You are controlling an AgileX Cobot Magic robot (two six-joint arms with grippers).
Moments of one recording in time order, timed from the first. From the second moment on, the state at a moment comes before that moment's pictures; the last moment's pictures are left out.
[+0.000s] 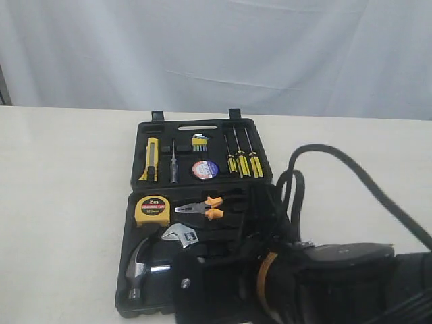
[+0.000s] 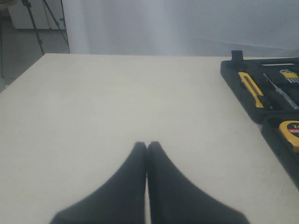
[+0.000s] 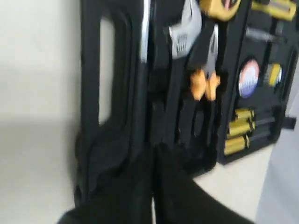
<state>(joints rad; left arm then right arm) 0.07 0.00 0.00 0.00 0.35 0.01 0.76 1.48 -0.76 -0.96 0.65 0.08</state>
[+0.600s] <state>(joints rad) 0.07 0.00 0.00 0.00 0.35 0.01 0.77 1.44 -0.62 -0.98 0.31 0.19</state>
